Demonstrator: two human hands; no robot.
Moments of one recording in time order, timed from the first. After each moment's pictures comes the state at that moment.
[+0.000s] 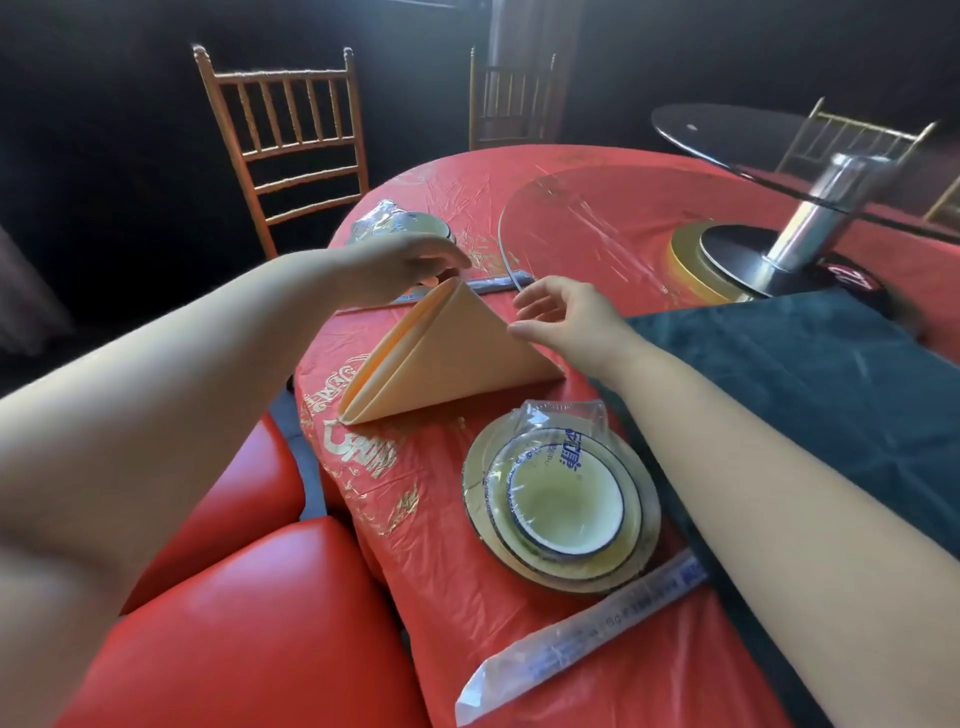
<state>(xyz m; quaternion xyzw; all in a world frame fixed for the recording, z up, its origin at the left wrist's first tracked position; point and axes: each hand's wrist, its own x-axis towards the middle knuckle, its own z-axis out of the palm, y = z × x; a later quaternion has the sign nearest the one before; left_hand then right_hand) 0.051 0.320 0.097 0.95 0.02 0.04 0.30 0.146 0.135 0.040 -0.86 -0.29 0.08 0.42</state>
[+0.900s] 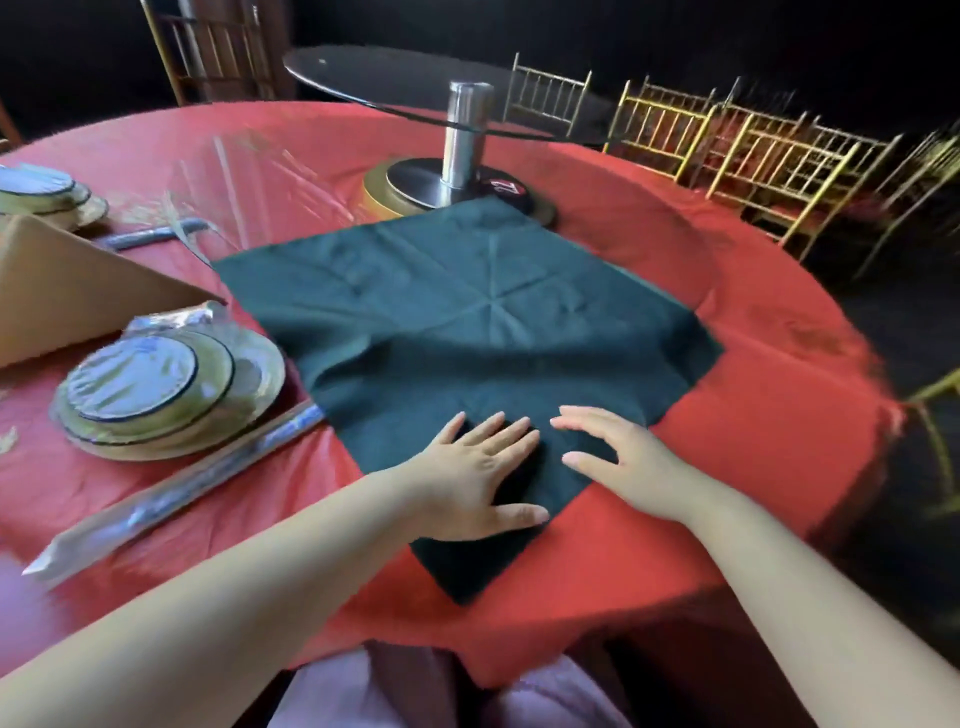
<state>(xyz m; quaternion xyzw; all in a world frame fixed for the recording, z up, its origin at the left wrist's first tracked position) -0.025 -0.067 -0.037 0.93 -0.33 -0.12 0.08 -0.016 -0.280 -0.024 -0.95 -0.17 0.06 0.27</state>
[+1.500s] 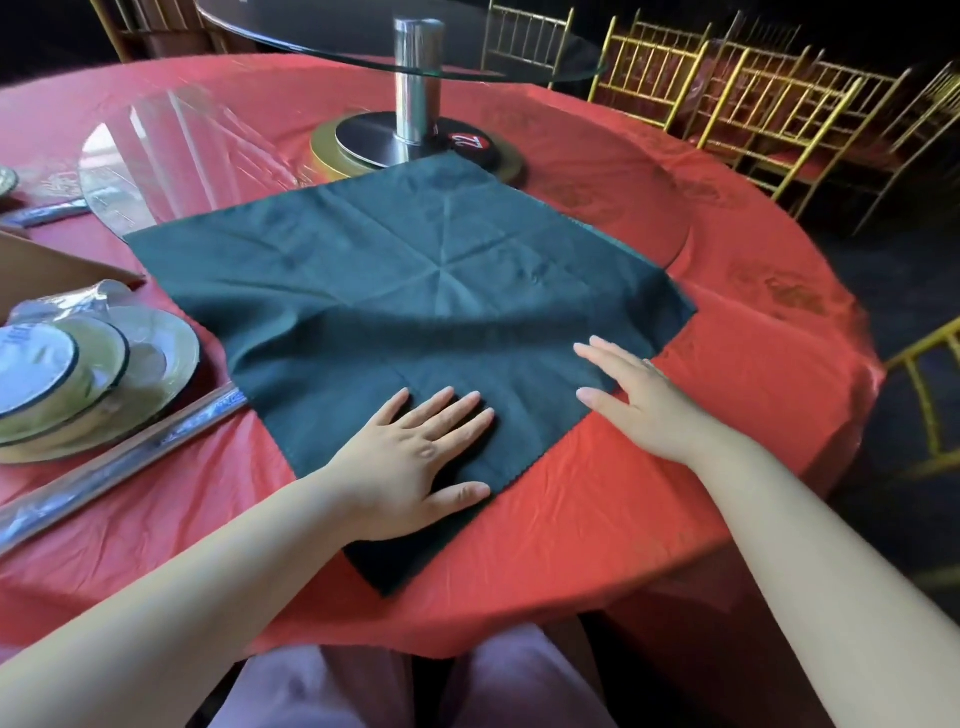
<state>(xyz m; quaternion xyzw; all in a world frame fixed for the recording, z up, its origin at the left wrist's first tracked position) -0.022 -0.074 -0.045 0.94 -0.32 -0.06 0.06 0.018 -0.350 -0.024 -0.97 -0.12 0.03 0.22</state>
